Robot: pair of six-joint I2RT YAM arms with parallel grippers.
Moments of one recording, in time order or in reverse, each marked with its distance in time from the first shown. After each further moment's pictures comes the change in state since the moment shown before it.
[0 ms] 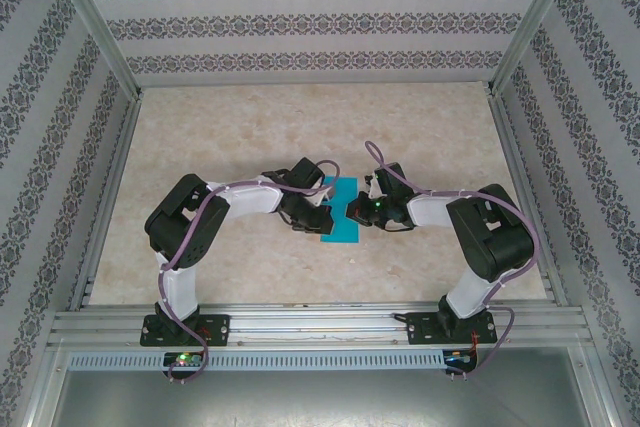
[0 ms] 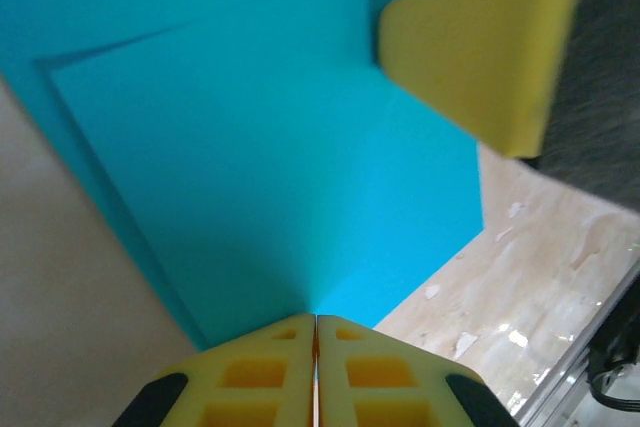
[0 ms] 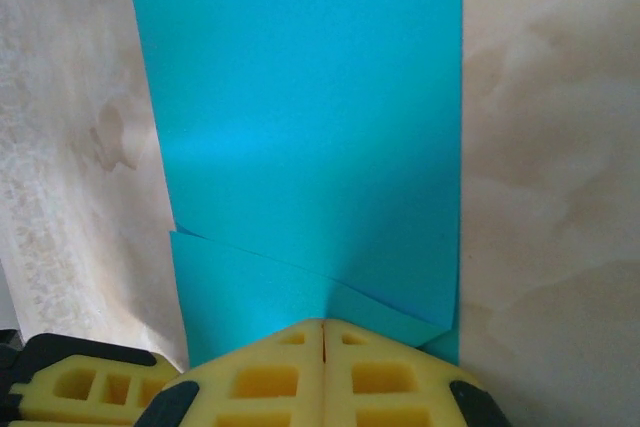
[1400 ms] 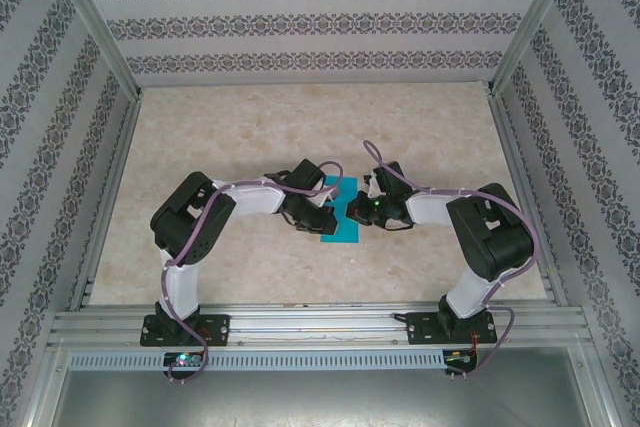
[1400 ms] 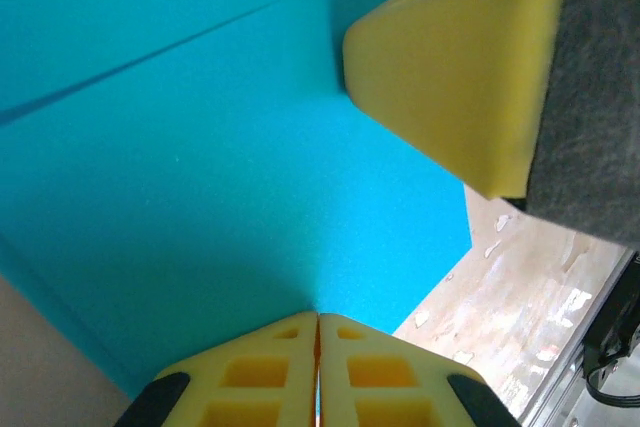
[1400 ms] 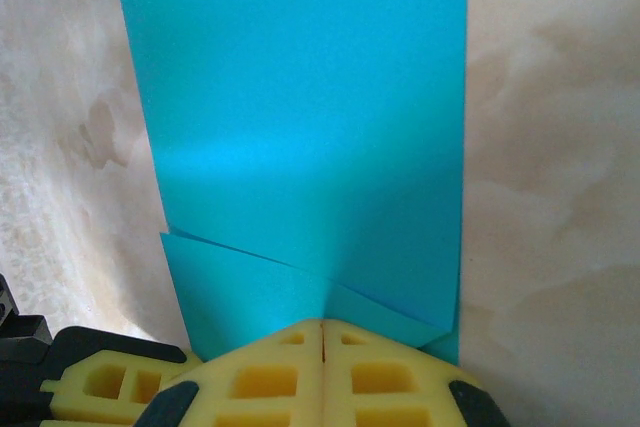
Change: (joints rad) left arm 0.000 0.037 -0.021 0.074 0.050 0.039; right arm -0.001 0.006 0.027 -0.056 0.013 -0.029
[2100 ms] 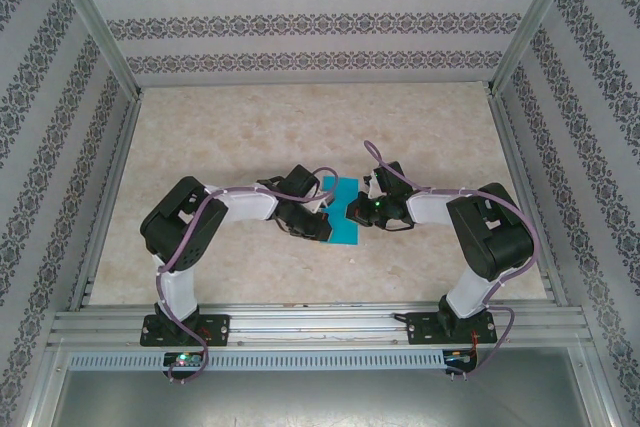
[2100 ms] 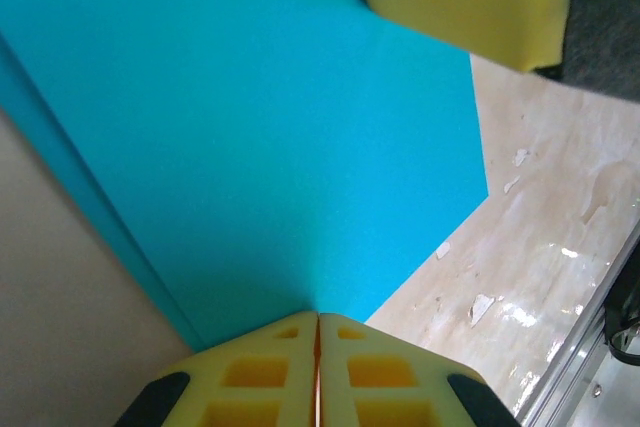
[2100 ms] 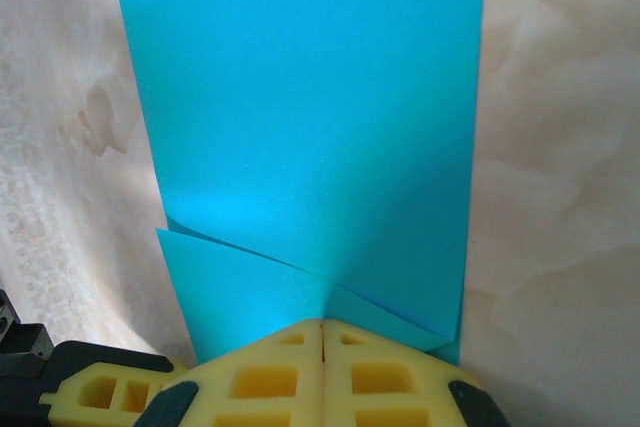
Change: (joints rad) left arm 0.000 -0.067 -0.097 0.026 -0.002 0.035; right arm -0.006 0.002 0.001 -0.016 -0.026 -0.006
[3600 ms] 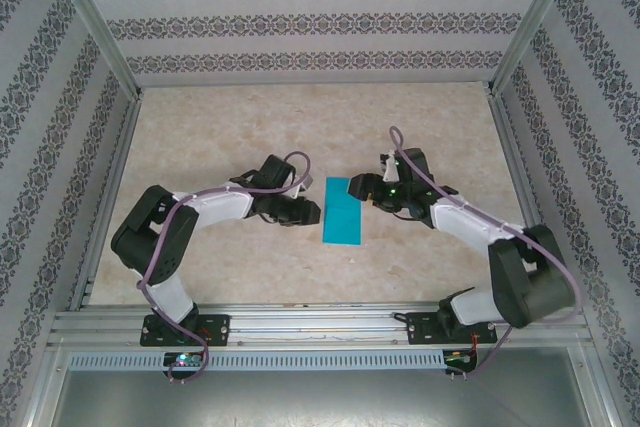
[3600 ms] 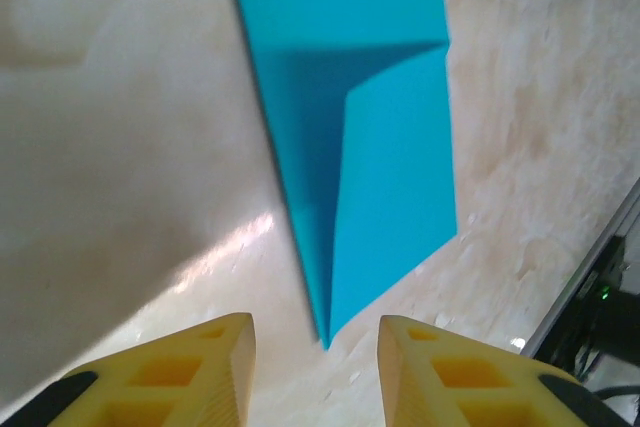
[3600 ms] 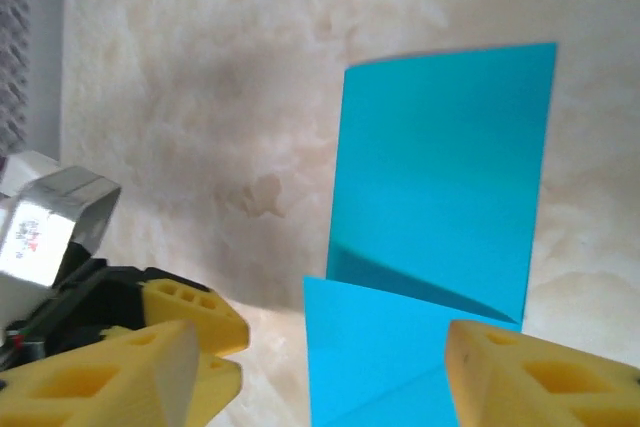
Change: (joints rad) left arm 0.118 -0.151 -0.088 0.101 -0.010 -0.130; right arm -0.056 -0.333 -0.021 -0.051 0.071 -0.042
